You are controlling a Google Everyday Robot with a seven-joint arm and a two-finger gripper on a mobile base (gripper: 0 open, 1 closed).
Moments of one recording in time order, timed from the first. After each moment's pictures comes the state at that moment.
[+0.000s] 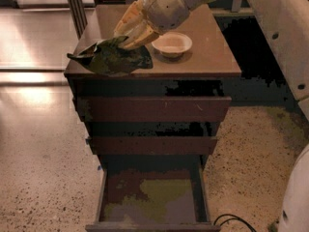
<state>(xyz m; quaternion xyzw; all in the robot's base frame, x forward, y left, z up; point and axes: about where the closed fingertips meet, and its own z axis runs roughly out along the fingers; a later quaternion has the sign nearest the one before) 0.581 0.056 0.997 -0.83 0.31 0.19 0.43</state>
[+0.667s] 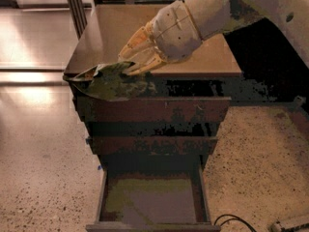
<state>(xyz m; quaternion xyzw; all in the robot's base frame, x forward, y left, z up) 0.512 0.042 0.978 -0.82 0.30 0.18 0.45</state>
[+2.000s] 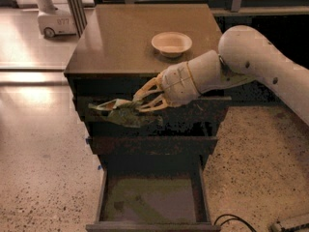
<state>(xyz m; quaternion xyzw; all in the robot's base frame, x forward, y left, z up) 0.527 0.027 0.851 -0.80 0.33 0.17 0.47</state>
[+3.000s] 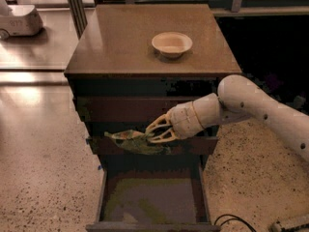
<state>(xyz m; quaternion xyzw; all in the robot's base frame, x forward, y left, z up) 0.517 -0.003 0.730 -0.79 0.36 0.21 0.45</state>
